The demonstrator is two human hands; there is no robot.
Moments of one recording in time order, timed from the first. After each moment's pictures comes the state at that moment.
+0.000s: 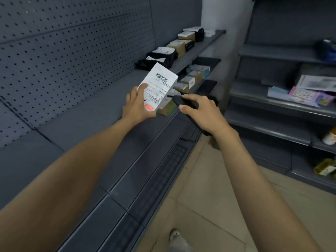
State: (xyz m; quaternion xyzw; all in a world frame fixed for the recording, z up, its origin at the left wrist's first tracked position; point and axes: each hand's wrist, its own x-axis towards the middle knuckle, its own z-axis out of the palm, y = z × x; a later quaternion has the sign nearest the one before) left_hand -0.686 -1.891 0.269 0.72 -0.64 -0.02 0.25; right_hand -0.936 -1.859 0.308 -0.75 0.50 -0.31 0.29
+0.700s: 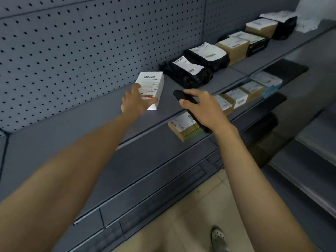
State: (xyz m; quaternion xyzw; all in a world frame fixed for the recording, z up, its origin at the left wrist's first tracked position) left_hand -0.595 -2.171 0.243 0.91 -0.30 -0.08 0.26; right_hand -0.828 -2.243 0.277 -0.82 0.34 -0.22 0.40
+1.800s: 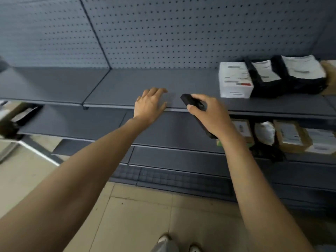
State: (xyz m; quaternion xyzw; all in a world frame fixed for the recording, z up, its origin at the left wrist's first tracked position) left_hand -0.713 -2.043 0.238 0.96 -0.22 0.14 0.12; right_hand -0.831 -2.239 0.276 -0.90 0.04 -0.11 0.43
